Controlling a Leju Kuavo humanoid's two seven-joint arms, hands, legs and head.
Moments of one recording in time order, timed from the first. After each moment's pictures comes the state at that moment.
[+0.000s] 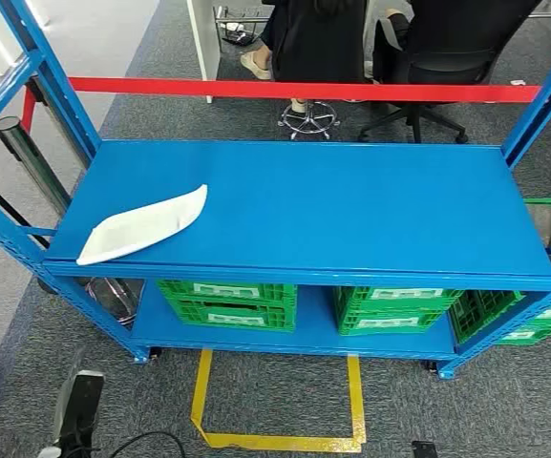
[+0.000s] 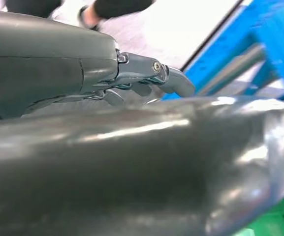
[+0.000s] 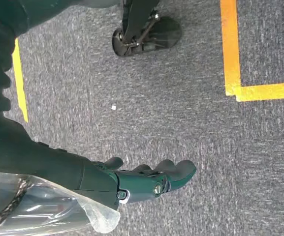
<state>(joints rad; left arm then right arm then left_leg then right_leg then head) 0.15 -0.15 0.34 -1.20 -0.49 0.21 -0.38 -0.01 0.11 -0.43 -0.25 0.39 -0.30 -0.30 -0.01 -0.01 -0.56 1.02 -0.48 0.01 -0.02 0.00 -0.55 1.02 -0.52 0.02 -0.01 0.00</state>
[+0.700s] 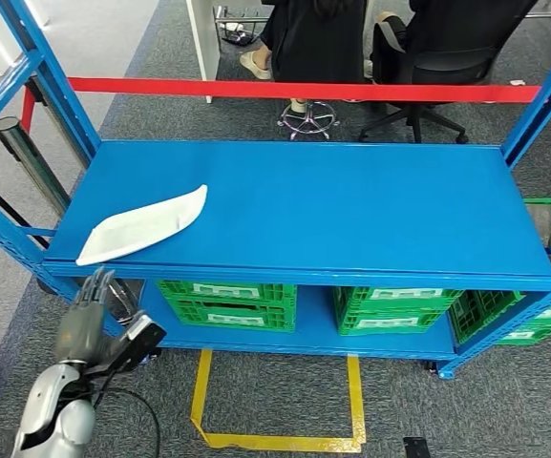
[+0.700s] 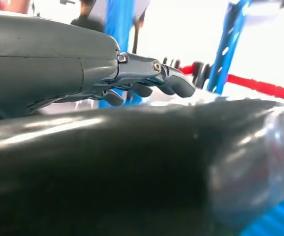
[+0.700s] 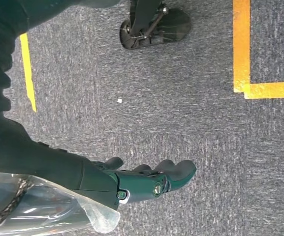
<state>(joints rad) 0.04 -0.04 0.09 -1.47 -1.09 0.24 -0.05 -0.03 0.13 -0.48 -0.24 0.50 -0.34 -0.24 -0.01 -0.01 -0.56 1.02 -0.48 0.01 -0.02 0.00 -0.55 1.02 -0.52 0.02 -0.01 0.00</state>
